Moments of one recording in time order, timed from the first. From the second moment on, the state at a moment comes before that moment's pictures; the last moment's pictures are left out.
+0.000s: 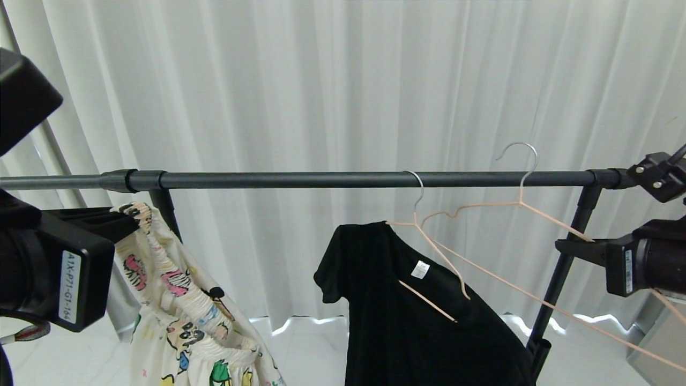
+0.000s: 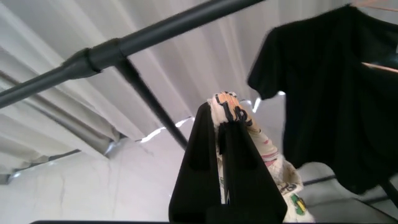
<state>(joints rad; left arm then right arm) -1.00 1.18 -1.20 0.63 0.85 -0.10 0.40 1.22 -0.78 0.00 0.10 0.08</state>
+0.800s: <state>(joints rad) -1.00 1.19 -1.15 0.63 0.86 -0.10 0.41 0.94 -0.64 0.01 0.10 0.07</state>
